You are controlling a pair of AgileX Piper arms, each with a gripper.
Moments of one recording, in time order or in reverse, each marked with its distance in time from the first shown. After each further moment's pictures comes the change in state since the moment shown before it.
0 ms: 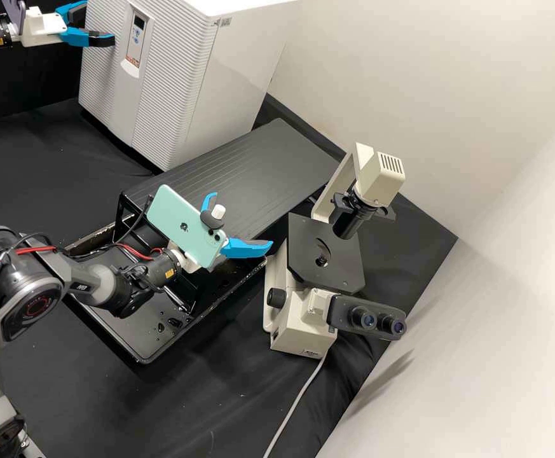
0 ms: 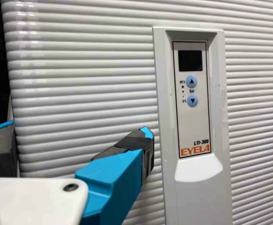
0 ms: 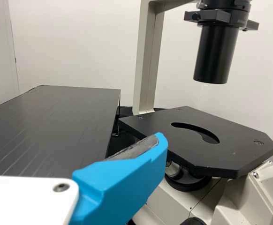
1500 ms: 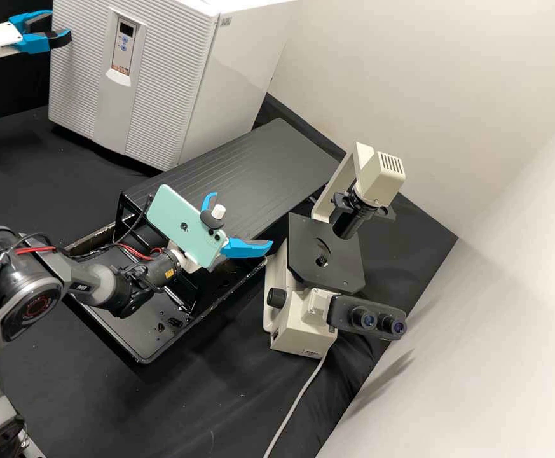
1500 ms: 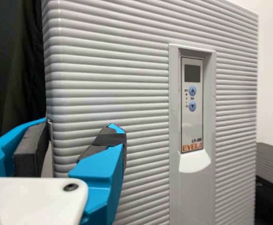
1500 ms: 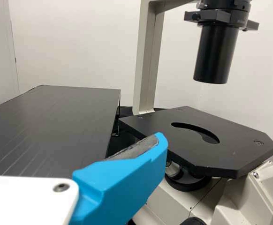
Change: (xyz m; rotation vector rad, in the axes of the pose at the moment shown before) left arm -0.111 0.012 0.087 -0.028 0.116 0.011; right arm 0.000 0.000 0.000 0.000 0.000 0.000
